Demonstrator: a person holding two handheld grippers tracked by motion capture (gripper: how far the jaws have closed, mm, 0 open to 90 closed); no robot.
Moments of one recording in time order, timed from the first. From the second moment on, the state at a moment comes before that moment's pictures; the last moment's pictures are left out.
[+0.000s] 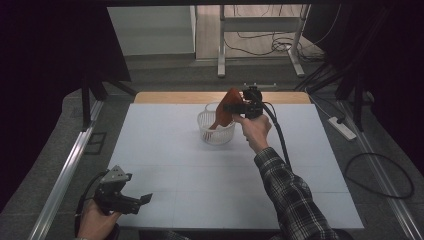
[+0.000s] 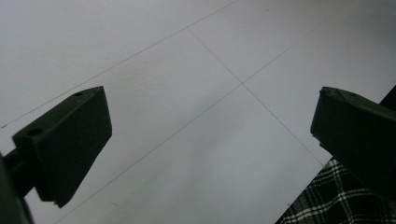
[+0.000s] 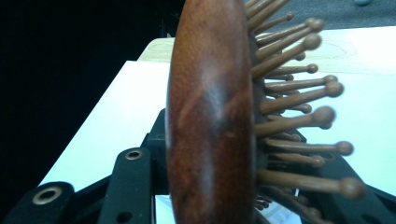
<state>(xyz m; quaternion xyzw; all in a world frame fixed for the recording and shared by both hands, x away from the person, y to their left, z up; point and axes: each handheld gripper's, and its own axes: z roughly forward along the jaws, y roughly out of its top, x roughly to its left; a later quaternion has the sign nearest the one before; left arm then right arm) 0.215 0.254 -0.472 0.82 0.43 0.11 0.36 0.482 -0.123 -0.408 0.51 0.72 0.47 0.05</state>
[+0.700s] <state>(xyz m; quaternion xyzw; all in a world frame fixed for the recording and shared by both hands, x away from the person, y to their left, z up) 0.216 0.254 -0.473 0.82 0.43 0.11 0.35 0.485 -0.139 -0.425 0.54 0.71 0.46 0.07</state>
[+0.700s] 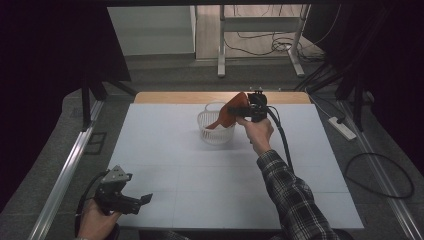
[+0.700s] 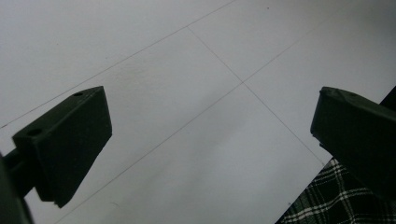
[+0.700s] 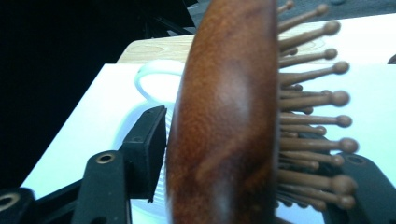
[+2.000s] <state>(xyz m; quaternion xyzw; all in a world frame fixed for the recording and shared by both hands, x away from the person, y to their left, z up) 0.216 0.253 -0.472 0.82 0.43 0.11 0.35 0.481 -0.142 -0.421 0.49 0.76 0.40 0.12</state>
